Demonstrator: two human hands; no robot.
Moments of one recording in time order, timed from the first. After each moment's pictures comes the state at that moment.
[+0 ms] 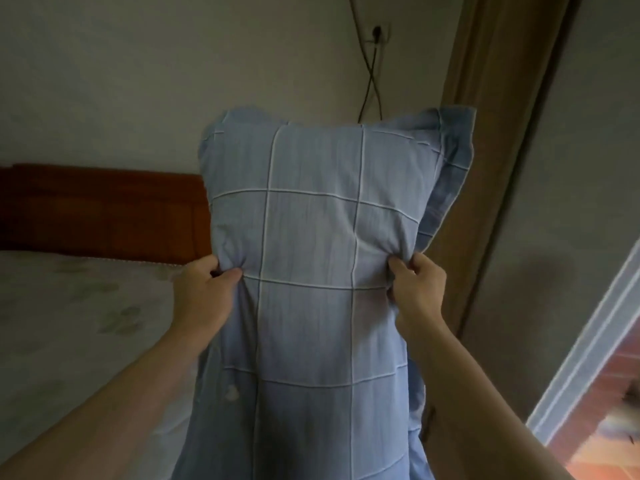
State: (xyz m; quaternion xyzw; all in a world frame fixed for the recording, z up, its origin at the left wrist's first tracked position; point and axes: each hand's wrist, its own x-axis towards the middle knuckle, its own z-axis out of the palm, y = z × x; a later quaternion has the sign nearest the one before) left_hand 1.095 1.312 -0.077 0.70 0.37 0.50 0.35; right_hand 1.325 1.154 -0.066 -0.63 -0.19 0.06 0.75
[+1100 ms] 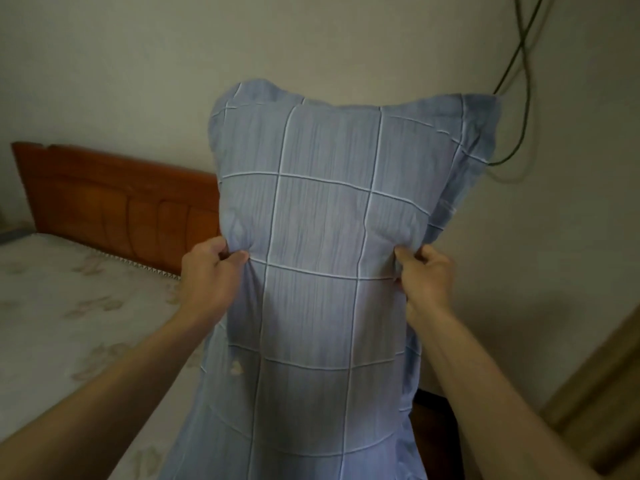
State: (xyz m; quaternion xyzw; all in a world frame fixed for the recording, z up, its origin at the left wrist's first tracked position) left_hand 1.343 1.758 -0.081 0.65 0.49 0.53 0.26; right_hand 1.606 1.656 -0.065 -0.63 -0.27 0.13 0.72
